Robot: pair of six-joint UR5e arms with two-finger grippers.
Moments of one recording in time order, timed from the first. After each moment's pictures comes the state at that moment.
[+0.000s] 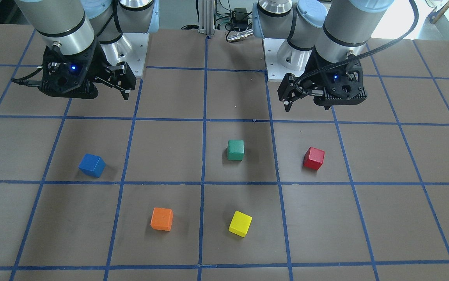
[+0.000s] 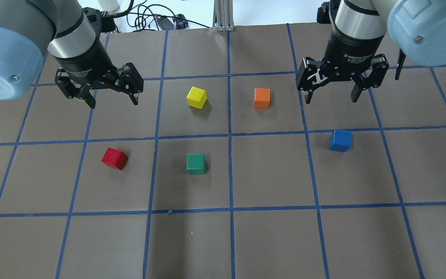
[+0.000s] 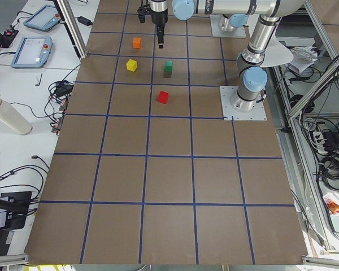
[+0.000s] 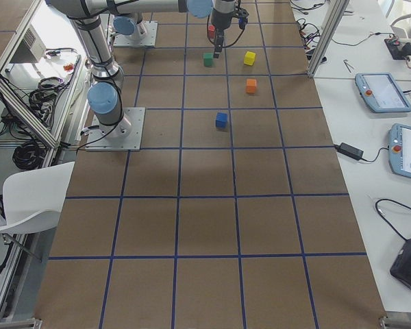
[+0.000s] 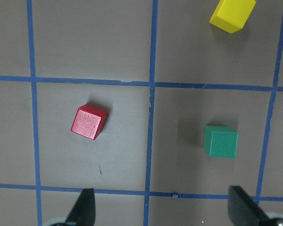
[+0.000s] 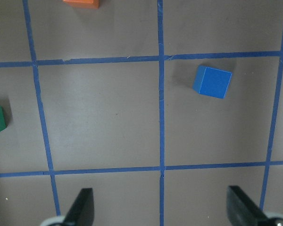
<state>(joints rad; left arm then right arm) -1.59 -1.59 -1.59 -1.56 1.59 -0.08 1.63 -1.53 1.53 -1.46 -1.58 0.08</state>
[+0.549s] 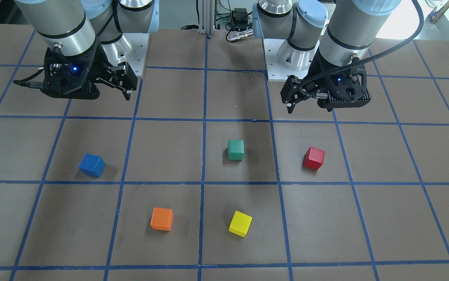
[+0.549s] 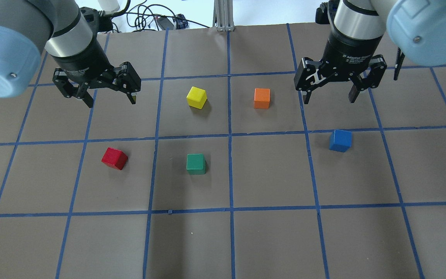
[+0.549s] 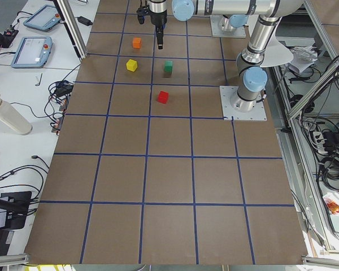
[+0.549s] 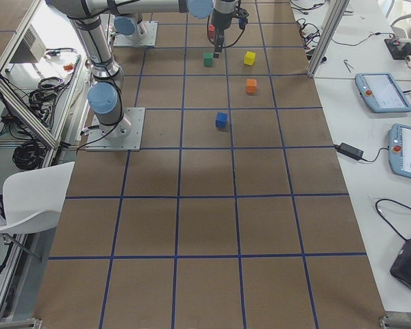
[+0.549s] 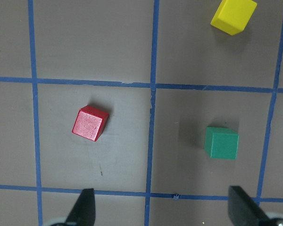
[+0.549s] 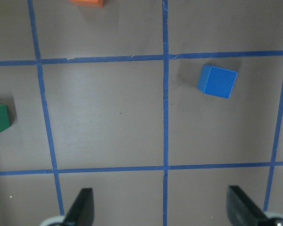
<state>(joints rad) -1.57 -1.60 -1.59 -1.56 1.59 -0.07 1.63 -1.52 1.53 -1.46 -1.56 0.08</state>
